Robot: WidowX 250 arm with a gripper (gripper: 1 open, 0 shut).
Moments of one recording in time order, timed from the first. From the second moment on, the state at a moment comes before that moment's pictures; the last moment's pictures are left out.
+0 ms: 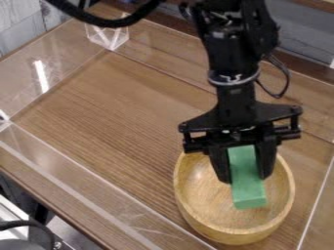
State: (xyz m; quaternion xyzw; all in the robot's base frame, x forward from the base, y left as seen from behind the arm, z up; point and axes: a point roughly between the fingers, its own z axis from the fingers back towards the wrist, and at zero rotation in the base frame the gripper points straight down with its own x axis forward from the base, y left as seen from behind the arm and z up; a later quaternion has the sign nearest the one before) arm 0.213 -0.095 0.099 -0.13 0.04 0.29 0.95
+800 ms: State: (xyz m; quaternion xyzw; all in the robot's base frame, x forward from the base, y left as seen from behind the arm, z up) arm 0.212 -0.088 0.107 -0.13 0.04 0.29 0.95
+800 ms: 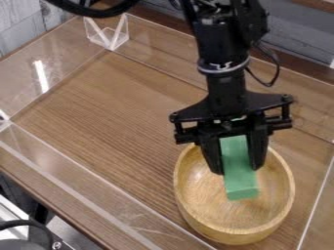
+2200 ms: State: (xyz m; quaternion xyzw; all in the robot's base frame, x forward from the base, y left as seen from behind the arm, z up) arm 0.220 -0.030 0.120 -0.15 0.00 0.32 0.94
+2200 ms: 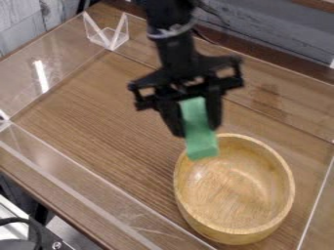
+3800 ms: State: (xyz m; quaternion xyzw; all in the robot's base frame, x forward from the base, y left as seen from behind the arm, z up) arm 0.224 -0.016 0.118 -0.21 -0.04 0.30 0.93
